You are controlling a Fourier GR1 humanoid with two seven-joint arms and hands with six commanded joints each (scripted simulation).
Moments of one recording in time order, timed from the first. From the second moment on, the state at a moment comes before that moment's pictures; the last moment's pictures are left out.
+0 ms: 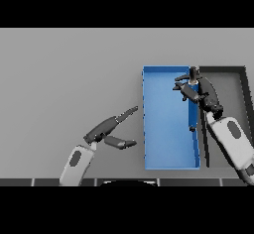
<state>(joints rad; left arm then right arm) -0.12 -0.02 -0.36 -1.66 -0.20 -0.46 0.10 -0.45 -0.70 0.35 -1.63 -0.58 -0.31 0.61</state>
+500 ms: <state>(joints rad) -0.12 -0.02 -0.35 -1.66 -0.21 -0.46 0.11 -0.64 -0.95 0.80 -1.51 -0.81 -0.36 0.61</state>
